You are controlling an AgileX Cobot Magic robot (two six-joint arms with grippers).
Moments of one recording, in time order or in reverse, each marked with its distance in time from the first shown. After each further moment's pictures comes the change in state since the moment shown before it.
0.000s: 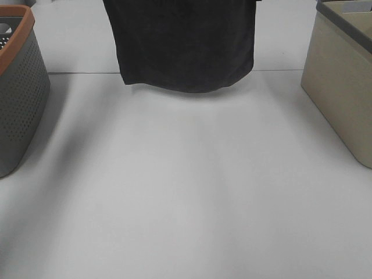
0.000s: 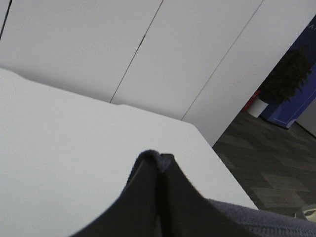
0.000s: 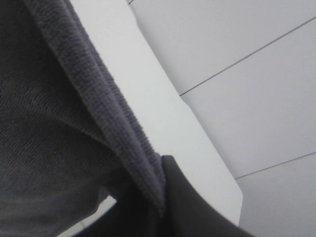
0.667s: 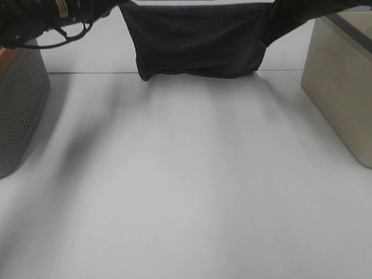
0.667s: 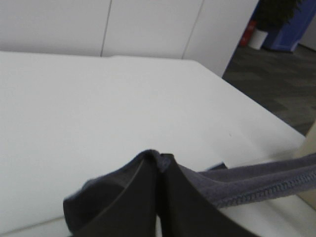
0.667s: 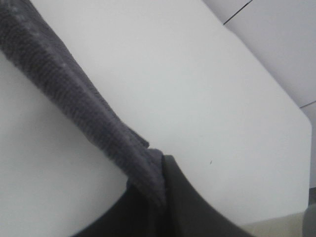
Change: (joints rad) left arm -0.044 0.112 0.140 -0.006 -0.134 0.323; right arm -0.079 0.066 0.161 0.142 -0.013 0.000
